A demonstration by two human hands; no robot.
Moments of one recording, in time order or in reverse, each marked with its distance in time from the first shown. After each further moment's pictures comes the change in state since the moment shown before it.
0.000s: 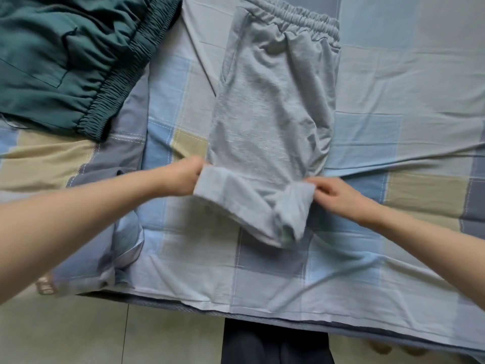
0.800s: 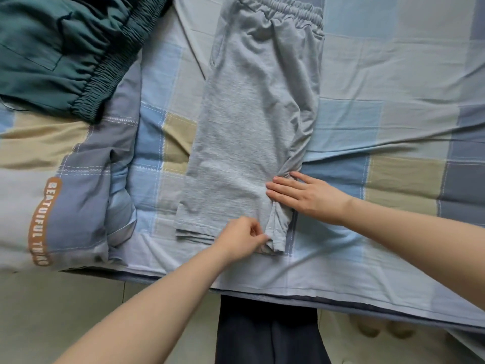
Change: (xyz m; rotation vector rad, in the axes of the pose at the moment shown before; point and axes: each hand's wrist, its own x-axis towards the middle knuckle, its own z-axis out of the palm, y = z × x) left_hand 0.004 0.066 0.195 -0.245 0.072 -0.458; right_hand -0.030 0.010 0.020 -1.282 -0.272 -0.522
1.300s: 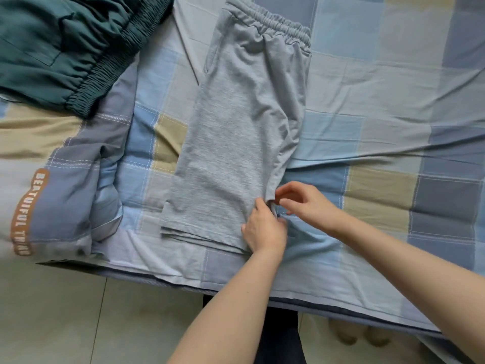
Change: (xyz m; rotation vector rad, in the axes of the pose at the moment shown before) left_hand 0.024 0.091 0.064 -0.103 0.573 -0.249; right_hand -0.020 -0.015 -0.032 1.466 0.165 0.733
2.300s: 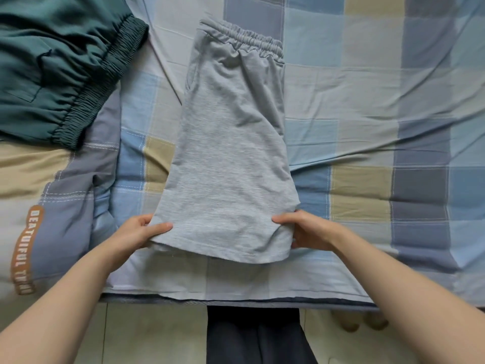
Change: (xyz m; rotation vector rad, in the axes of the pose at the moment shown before) left_hand 0.087 -0.145 -0.207 -0.414 -0.520 -0.102; right_hand -0.013 0.028 0.011 0.661 -0.224 0.465
